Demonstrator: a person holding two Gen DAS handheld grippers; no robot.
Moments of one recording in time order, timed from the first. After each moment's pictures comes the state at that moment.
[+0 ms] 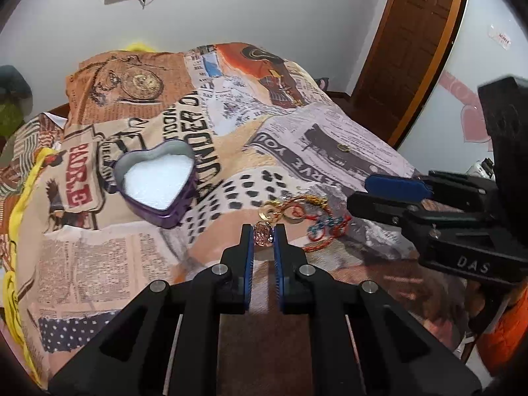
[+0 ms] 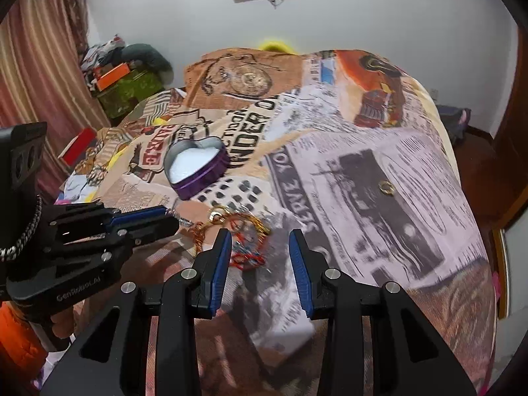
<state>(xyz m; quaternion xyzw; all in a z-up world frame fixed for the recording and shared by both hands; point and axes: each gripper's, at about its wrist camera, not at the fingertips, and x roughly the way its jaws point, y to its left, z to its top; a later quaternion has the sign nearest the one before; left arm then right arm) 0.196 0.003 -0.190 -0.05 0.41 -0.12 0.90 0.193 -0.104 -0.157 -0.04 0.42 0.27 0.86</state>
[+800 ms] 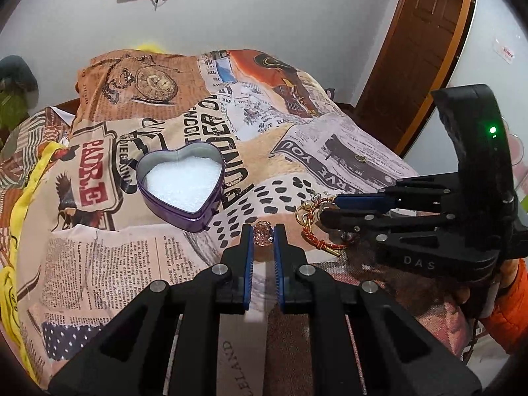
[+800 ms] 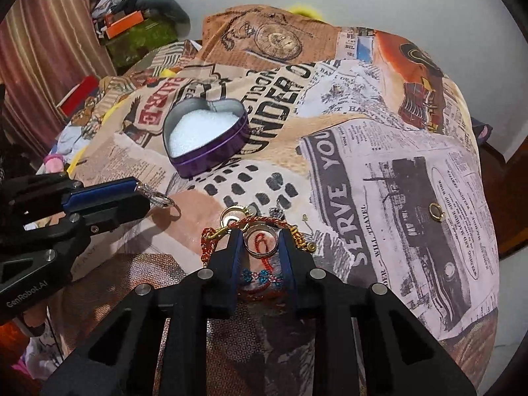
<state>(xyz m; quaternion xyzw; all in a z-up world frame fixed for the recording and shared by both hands) 0.197 0.031 -0.196 -0.07 0.40 -0.12 0.91 0.219 -0.059 -0.185 -0.12 0.47 0.29 0.82</state>
